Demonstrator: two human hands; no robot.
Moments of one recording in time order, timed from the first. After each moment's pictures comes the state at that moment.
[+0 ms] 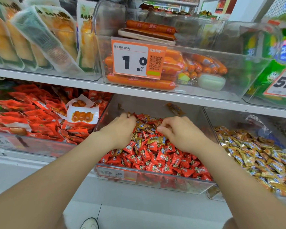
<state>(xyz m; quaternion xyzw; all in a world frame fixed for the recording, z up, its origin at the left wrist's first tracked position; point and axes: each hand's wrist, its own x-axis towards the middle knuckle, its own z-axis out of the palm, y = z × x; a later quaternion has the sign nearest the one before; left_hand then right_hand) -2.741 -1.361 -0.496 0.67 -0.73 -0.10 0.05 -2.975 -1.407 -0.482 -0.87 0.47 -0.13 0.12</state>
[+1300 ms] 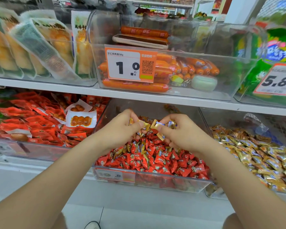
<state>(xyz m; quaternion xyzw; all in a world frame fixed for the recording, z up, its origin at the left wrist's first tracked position) -2.760 -1.330 -0.463 0.60 -0.59 -0.40 0.37 -2.977 -1.378 -0.457 -0.70 0.52 -0.24 0.42</state>
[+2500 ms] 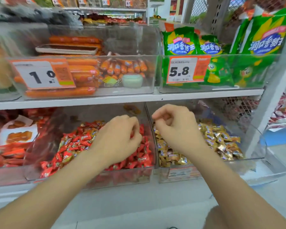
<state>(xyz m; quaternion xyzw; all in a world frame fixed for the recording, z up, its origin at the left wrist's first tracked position) -2.910 -1.331 -0.453 0.56 -0.80 -0.01 0.21 -3.108 -1.330 -0.433 -0.70 0.56 -0.42 0.16</state>
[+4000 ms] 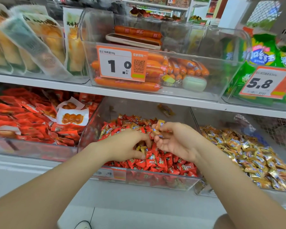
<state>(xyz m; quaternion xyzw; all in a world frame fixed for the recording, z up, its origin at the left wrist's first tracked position) -2.778 -1.350 -0.506 0.51 -0.83 -0.20 0.11 -2.985 -1.369 -0.458 -0.36 0.45 -0.32 0.75</state>
